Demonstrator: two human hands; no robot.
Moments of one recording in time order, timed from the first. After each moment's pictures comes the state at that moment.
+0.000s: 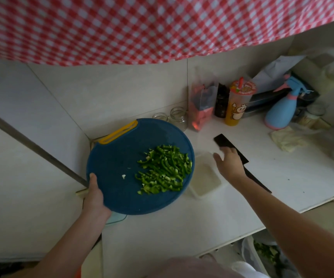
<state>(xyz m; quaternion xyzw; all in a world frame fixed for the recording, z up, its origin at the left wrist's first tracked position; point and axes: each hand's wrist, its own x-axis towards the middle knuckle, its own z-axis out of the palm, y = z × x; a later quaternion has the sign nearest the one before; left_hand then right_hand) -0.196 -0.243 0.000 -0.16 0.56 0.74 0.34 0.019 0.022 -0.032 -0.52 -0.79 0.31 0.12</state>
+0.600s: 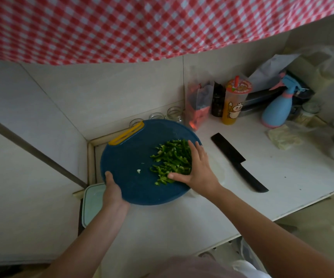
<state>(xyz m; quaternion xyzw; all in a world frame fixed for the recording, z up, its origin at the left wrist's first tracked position) -0.167 -0.206 -0.010 -0.16 0.54 0.75 0.36 -0.003 -0.054 0.005 -0.34 -0.83 0.43 0.12</state>
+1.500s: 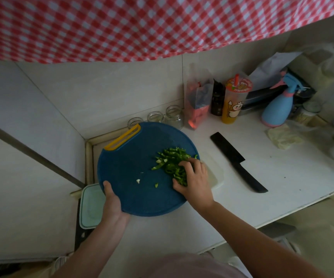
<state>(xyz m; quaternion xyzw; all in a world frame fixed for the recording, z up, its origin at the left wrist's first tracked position) -0.149 -0.219 -0.022 -0.14 0.51 0.77 0.37 -0.009 -0.067 -0.062 -0.33 -0.87 0.23 0.28</state>
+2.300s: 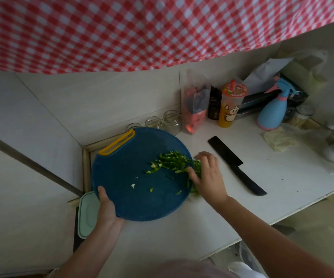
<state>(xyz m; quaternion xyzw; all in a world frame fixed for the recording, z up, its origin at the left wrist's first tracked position) -0.159 -0.222 -0.012 -0.11 0.51 0.76 0.38 0.007 -0.034 -0.042 -0.36 -0.86 0.22 0.29</state>
